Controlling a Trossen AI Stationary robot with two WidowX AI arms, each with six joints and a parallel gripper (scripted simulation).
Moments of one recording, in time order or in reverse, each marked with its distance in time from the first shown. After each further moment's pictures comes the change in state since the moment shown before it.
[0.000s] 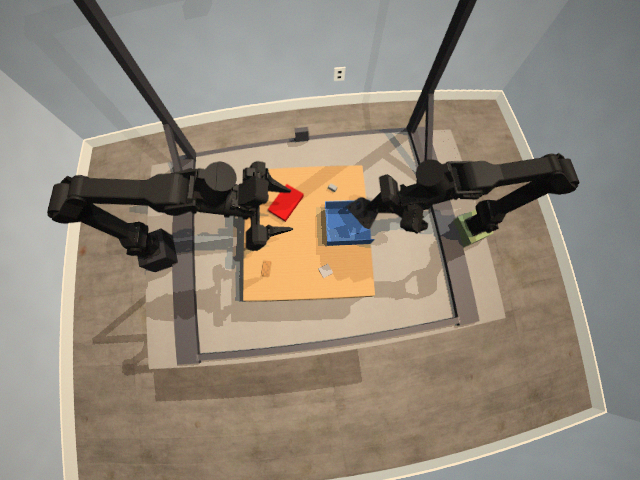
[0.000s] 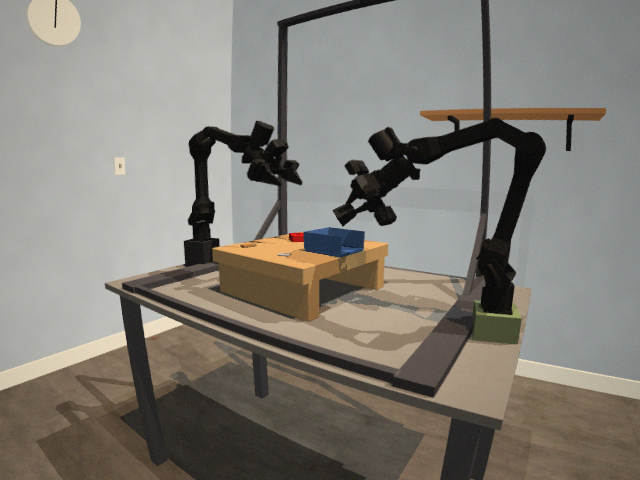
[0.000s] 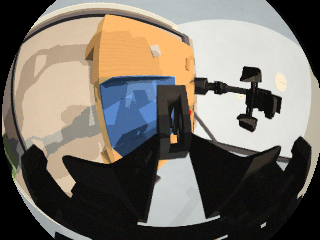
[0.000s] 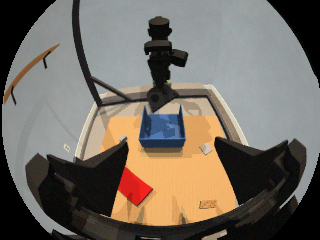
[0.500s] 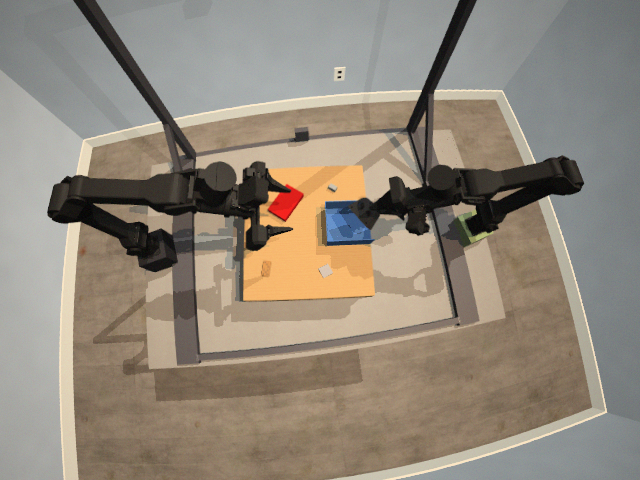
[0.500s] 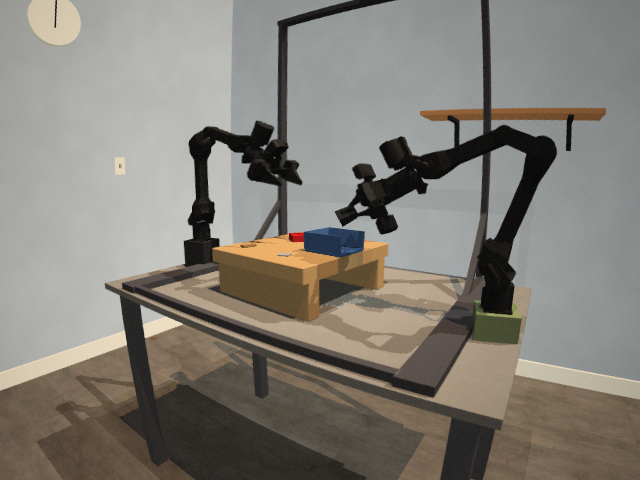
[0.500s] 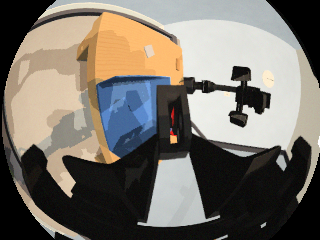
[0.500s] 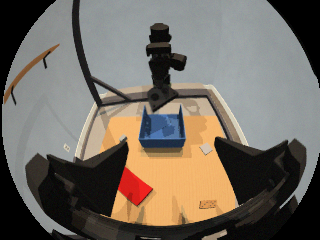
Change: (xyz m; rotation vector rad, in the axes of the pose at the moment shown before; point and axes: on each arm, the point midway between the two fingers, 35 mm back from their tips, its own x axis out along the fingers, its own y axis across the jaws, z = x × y) left arm -0.002 0.013 0.000 -0.001 -0.001 -0.141; right arm 0.000 0.000 0.000 0.000 0.000 0.000
